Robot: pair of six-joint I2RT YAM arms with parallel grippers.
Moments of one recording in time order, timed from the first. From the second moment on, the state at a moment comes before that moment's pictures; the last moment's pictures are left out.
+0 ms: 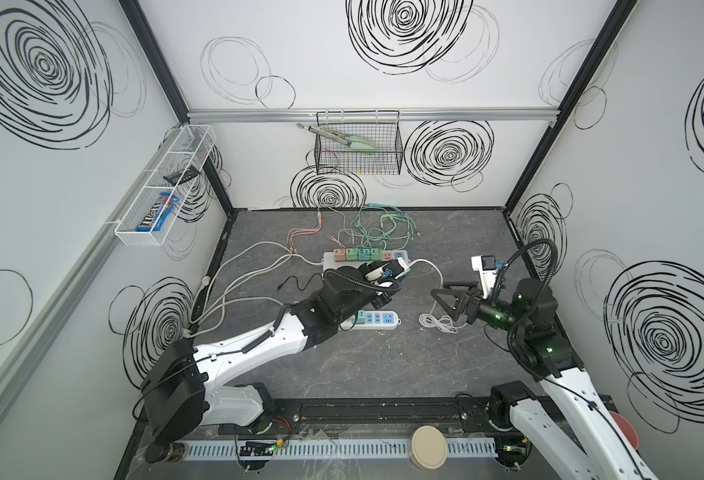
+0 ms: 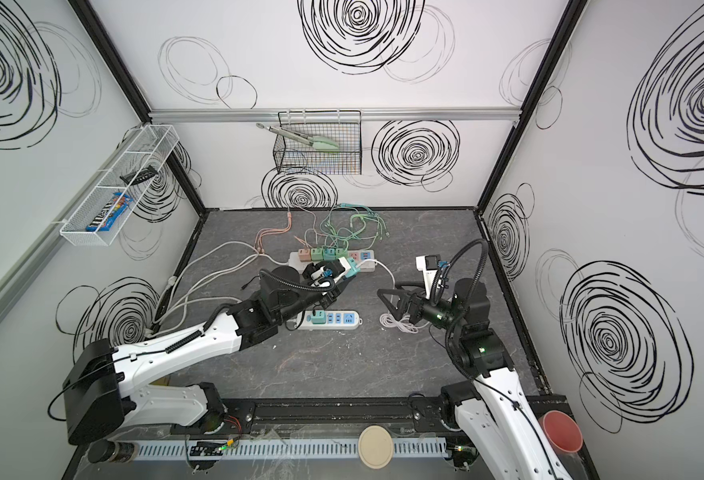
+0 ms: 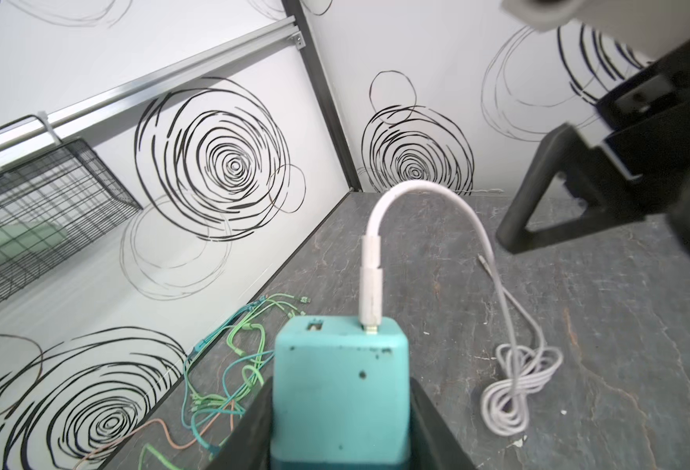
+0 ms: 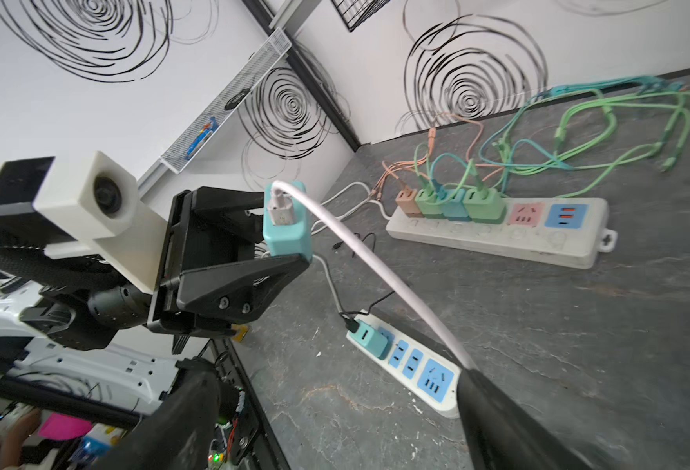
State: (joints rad) left arm -0.91 1.31 0.88 0.26 -0.06 0.37; right arm 0.26 0.65 0.61 -0.19 -0.76 0.51
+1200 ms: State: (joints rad) left arm -0.96 1.29 0.72 0.33 0.04 0.80; right arm 0.41 0.93 0.71 -0.25 -0.79 0.44
